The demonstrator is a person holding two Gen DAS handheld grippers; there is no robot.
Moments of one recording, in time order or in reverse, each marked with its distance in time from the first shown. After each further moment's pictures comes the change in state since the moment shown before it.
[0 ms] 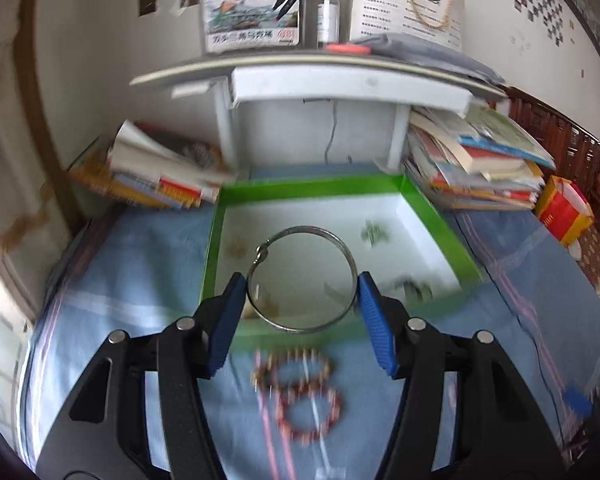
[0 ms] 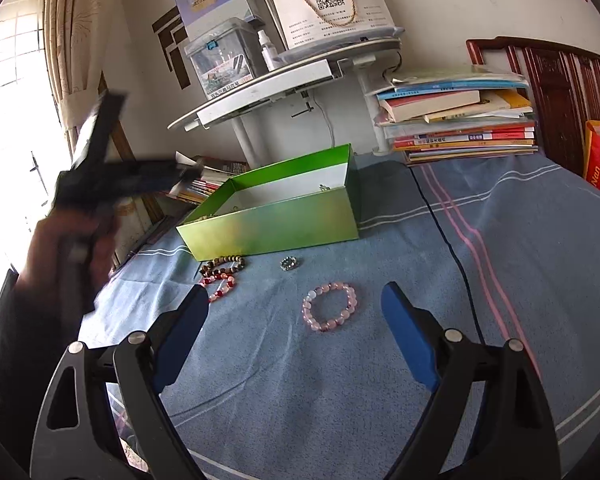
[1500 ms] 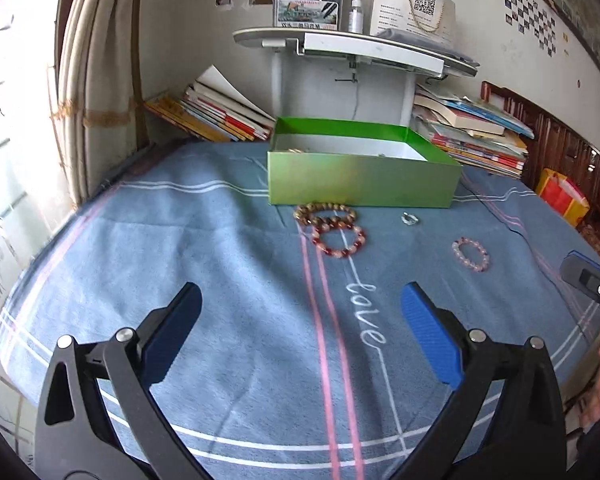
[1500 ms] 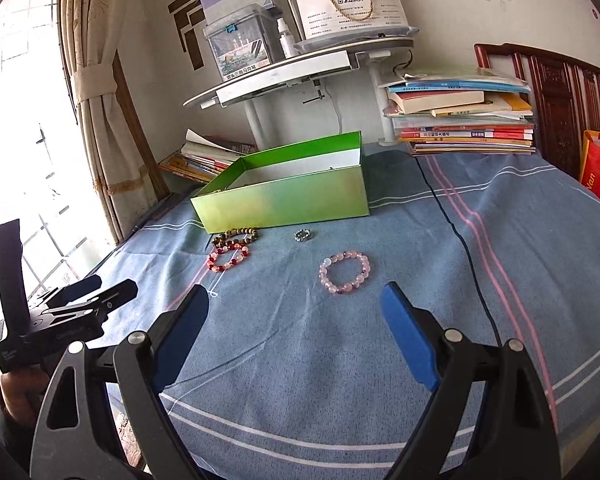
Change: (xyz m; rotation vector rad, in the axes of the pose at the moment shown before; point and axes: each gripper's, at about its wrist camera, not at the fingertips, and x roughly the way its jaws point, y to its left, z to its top) left arm -0.113 0.027 -0.205 -0.095 -0.093 0.037; right arm -0.021 0.029 -0.019 -0.054 0.035 -0.020
